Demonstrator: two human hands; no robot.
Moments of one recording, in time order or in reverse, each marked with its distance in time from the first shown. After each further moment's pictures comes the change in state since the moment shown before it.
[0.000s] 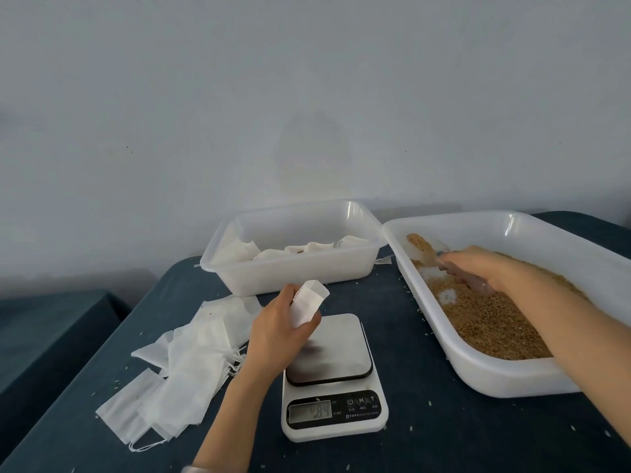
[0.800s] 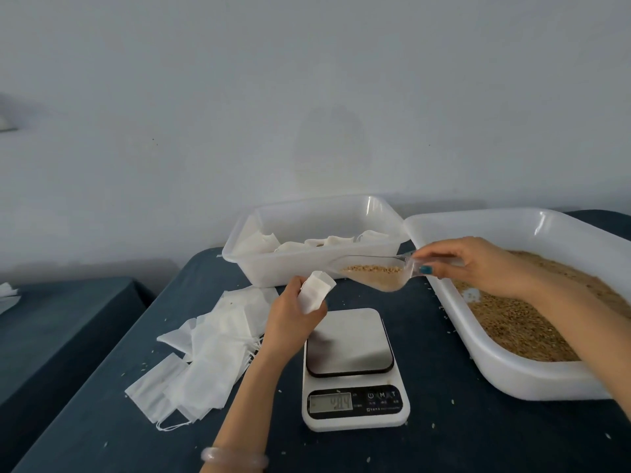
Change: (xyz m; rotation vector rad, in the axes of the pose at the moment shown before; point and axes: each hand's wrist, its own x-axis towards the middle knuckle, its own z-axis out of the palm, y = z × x) left_hand 0.009 -0.008 -0.007 -0.137 0.007 -0.145; right_hand -0.075 -0.026 0.022 -0.392 -0.214 -0.819
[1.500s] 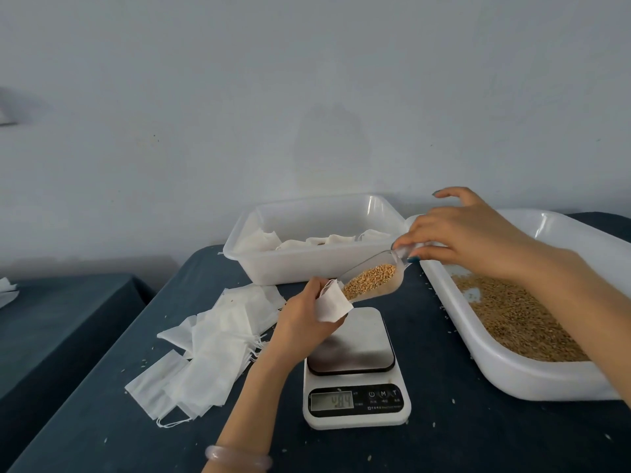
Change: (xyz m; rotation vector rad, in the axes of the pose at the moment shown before) left_hand -0.007 0.004 0.007 0.094 -0.106 0.182; right_hand 0.013 -0.042 -0.019 -0.777 0.151 -0.351
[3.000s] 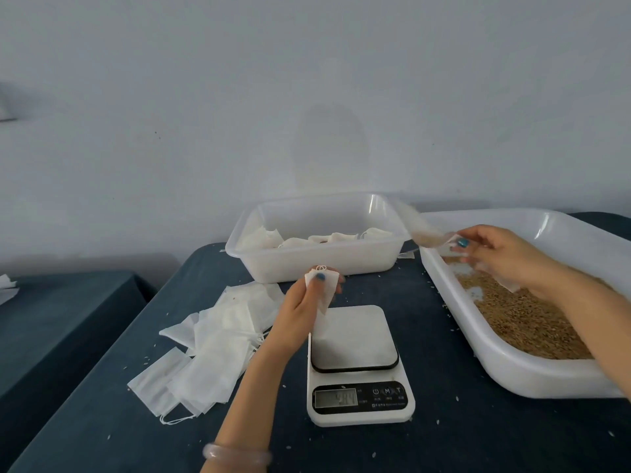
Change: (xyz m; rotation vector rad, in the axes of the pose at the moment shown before) left_hand -0.005 0.022 -0.017 -0.546 -0.015 -0.009; right_hand -0.038 0.025 0.043 0.902 0.001 0.803
